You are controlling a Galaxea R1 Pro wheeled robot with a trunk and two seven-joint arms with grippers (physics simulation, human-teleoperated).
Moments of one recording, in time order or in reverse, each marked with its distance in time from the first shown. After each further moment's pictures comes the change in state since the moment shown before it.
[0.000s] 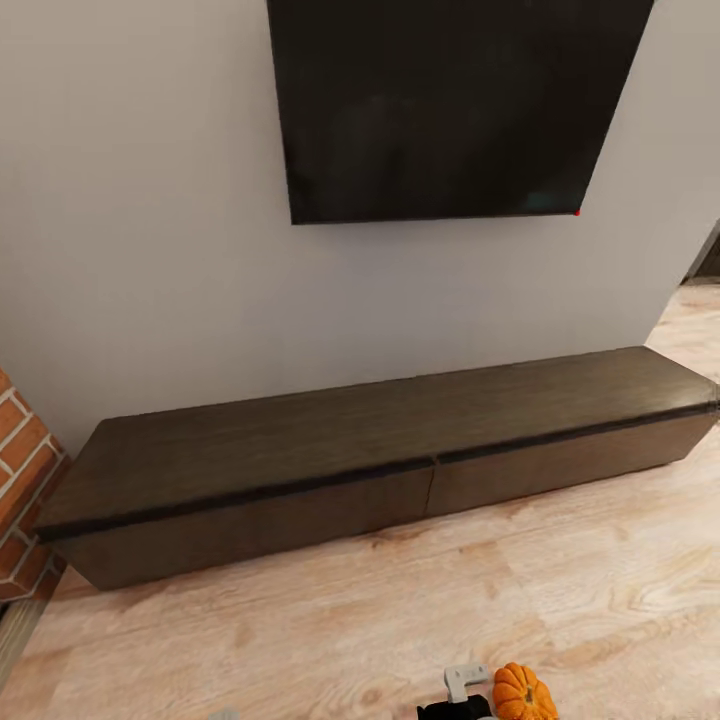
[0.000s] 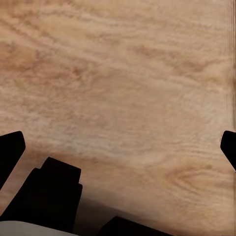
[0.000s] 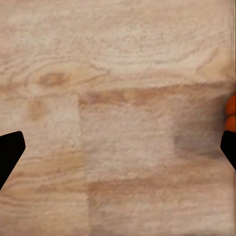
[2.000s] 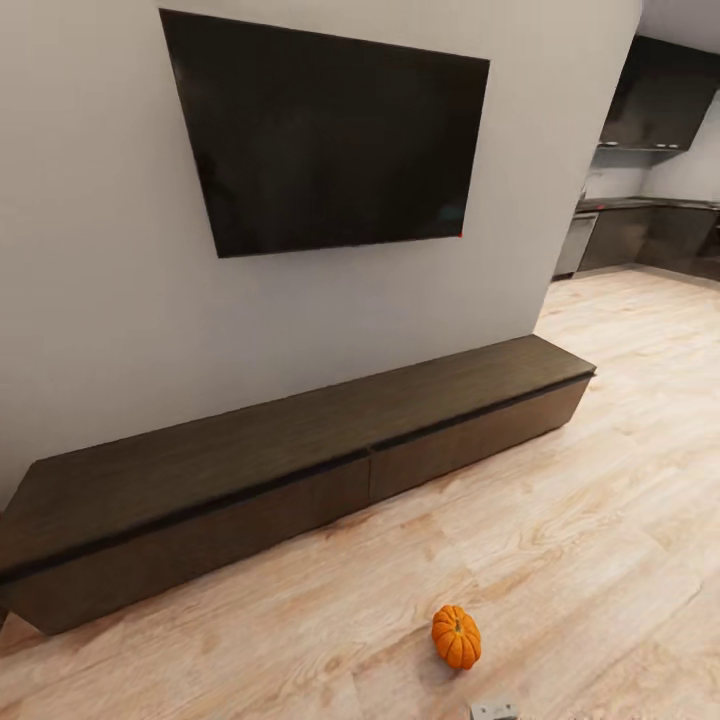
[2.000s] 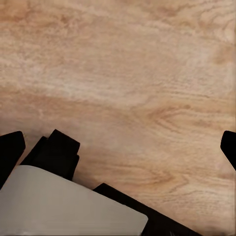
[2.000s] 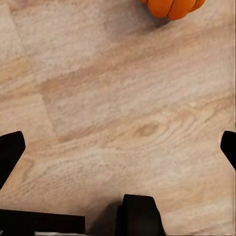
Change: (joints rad) left arm 0.002 -0.005 0.127 0.041 0.024 0.009 0.007; right arm 0.038 -0.048 -0.005 0.047 -0.011 0.013 -0.007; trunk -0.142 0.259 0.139
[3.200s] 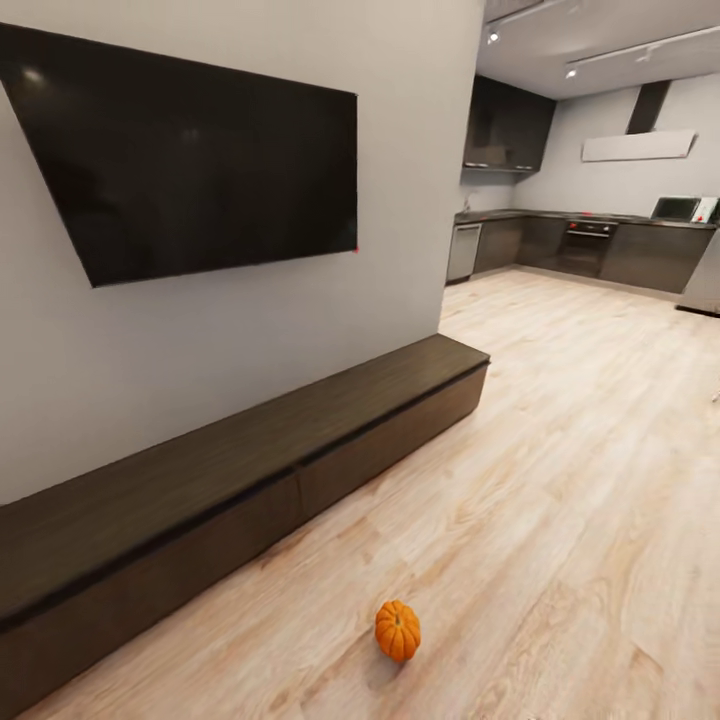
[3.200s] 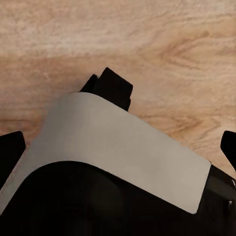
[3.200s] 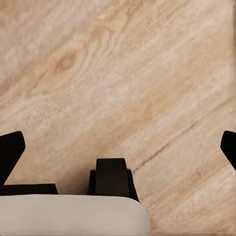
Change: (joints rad) left arm 0.001 0.023 0.009 0.246 -0.002 -0.013 -0.001; right arm 0.094 -0.075 -0.001 0.006 -0.080 -0.007 -0.001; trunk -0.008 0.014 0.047
